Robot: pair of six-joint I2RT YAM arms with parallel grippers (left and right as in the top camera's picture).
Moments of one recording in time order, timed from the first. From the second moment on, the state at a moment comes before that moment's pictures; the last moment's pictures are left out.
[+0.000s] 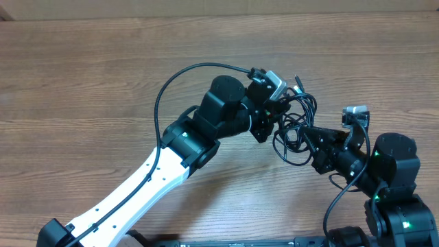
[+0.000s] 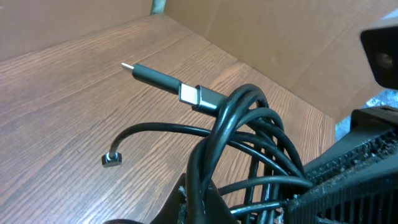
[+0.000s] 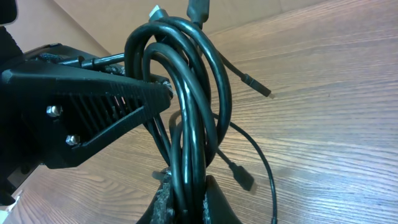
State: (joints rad) left arm -0.72 1.44 1.17 -0.11 0.41 -0.20; right arm 0.11 0.67 0.82 -0.64 -0.47 0.33
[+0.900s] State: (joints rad) left arm -0.73 1.44 1.17 -0.11 0.32 -0.38; right arm 0.11 0.67 0.82 -0.63 -0.47 0.33
